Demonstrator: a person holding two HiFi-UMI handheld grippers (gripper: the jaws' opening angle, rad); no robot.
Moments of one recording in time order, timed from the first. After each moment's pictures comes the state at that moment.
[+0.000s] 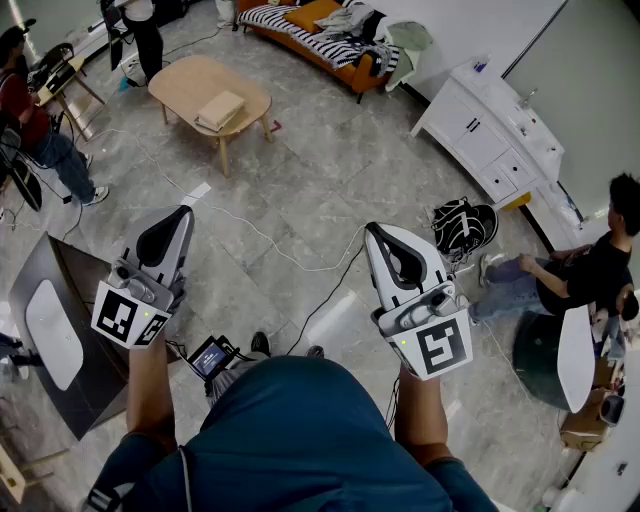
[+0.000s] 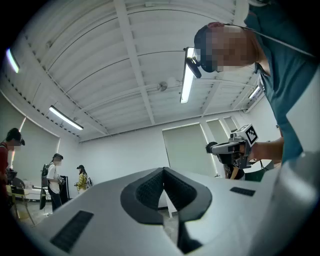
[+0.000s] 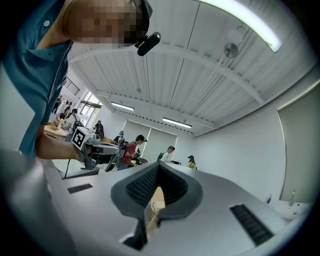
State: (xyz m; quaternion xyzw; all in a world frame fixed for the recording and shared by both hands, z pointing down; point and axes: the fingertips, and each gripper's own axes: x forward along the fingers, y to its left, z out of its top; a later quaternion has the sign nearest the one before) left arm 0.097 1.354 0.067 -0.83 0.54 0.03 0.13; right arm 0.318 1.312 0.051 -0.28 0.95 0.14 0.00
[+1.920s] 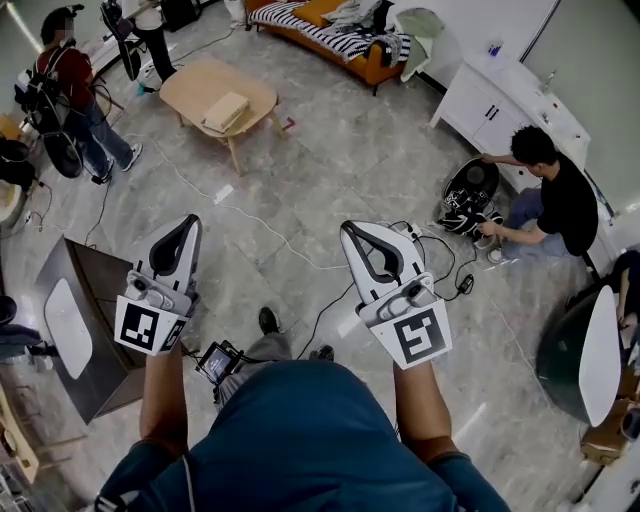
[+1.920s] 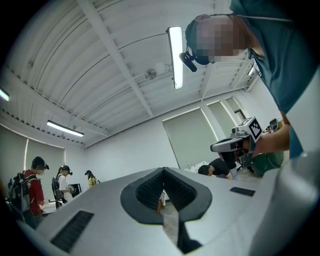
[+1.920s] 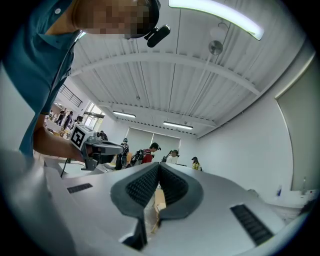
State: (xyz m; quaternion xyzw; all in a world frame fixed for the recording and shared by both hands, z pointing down) left arm 0.205 1.310 0.093 -0.79 0.59 -0.04 0.16; right arm 0.395 1.259 0.102 -0.24 0.96 0.11 0.04
